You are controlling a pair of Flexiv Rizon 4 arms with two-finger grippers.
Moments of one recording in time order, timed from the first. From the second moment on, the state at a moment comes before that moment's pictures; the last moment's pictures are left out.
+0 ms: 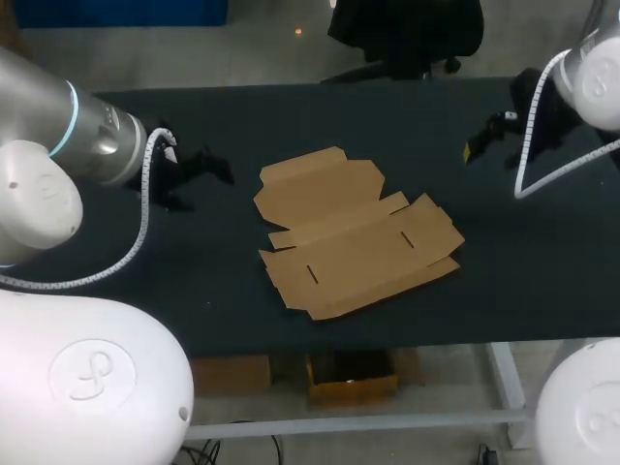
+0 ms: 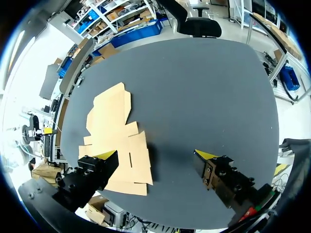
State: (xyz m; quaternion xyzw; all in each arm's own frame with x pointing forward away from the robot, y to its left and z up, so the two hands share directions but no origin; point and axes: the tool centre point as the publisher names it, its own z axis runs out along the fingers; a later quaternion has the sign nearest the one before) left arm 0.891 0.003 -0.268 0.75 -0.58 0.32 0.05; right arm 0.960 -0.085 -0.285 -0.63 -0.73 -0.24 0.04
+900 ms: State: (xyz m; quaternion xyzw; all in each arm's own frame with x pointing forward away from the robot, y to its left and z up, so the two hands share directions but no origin) left arm 0.856 -0.015 -0.291 0.75 -0.57 0.31 0.08; right arm 0.921 -0.071 -0.322 -0.62 -0.76 -0.18 0.12
